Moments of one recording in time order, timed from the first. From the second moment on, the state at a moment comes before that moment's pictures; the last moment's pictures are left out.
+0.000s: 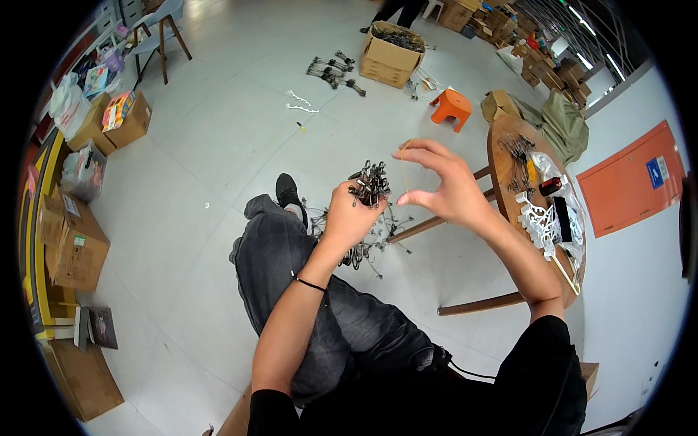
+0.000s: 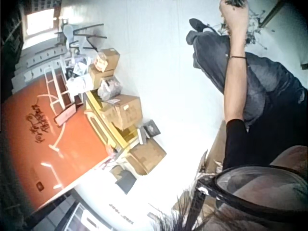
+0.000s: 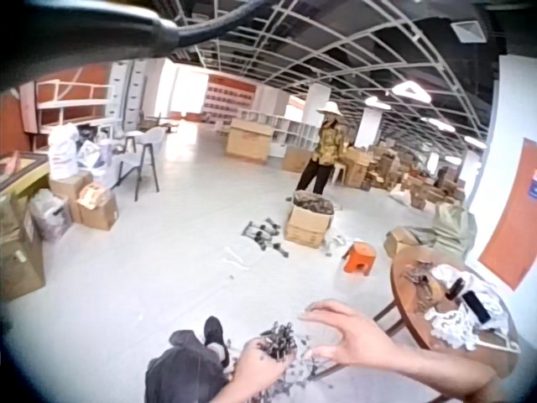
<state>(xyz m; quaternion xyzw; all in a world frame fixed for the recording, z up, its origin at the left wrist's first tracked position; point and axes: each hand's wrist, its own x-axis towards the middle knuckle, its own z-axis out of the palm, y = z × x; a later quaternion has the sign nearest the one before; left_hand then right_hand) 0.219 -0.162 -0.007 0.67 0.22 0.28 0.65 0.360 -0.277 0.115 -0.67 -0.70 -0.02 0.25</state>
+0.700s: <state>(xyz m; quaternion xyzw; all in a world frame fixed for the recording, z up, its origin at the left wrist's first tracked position) 0.227 -0.169 -0.014 0.74 0.19 0.27 0.58 0.350 -0.247 0.114 -0.69 -0.69 0.11 0.18</state>
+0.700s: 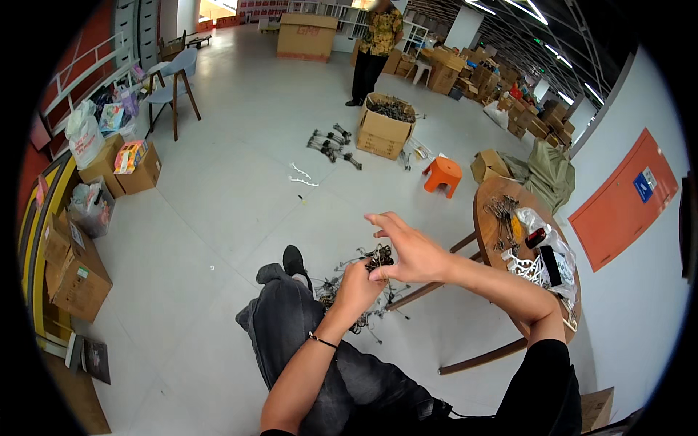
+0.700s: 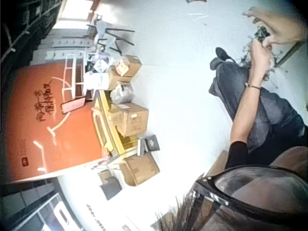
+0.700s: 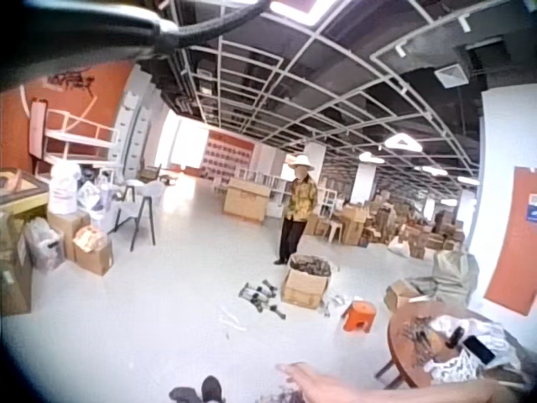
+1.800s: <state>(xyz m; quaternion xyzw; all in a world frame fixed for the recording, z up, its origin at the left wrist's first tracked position) 0.222 -0.165 -0.012 0.74 0.16 0.31 0.58 0.317 -0.216 0.039 -0.43 -0.44 0.22 0.75</state>
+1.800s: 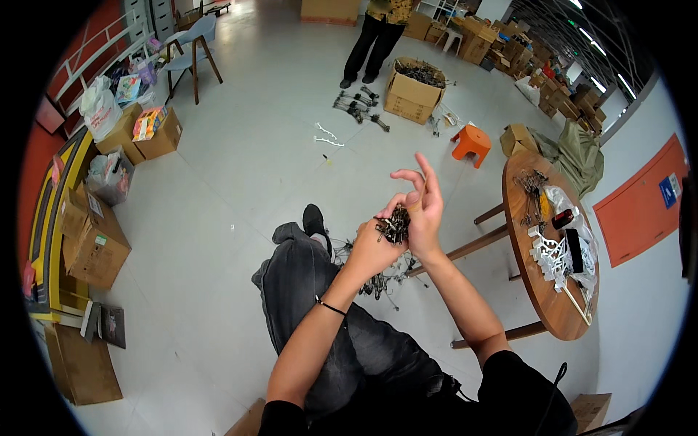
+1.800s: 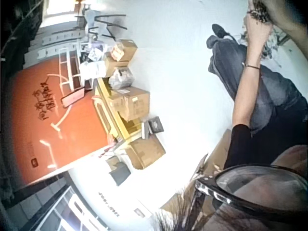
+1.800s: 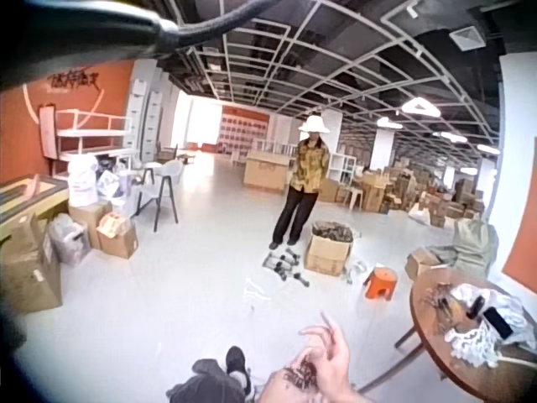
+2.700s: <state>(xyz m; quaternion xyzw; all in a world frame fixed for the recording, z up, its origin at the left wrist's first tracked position) 0.224 -0.168 -0.006 0.66 0.17 0.16 0.72 0.343 -0.227 0.083 -0.51 -0.51 0.10 0.68</state>
